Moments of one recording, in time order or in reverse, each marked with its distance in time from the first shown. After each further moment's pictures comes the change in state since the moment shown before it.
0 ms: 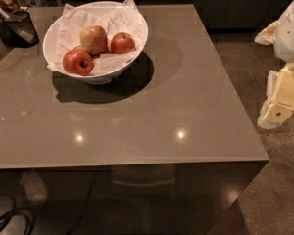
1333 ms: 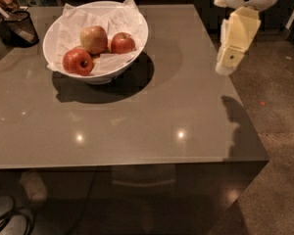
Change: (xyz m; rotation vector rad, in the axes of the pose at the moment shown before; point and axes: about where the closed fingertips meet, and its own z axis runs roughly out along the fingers) arm -0.081 -0.073 -0.005 -0.014 -0.022 -0.075
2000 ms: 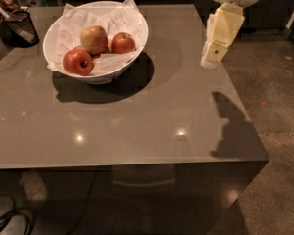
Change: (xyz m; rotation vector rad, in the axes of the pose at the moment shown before) arm -0.030 -0.015 0.003 0.050 -0.063 -0.024
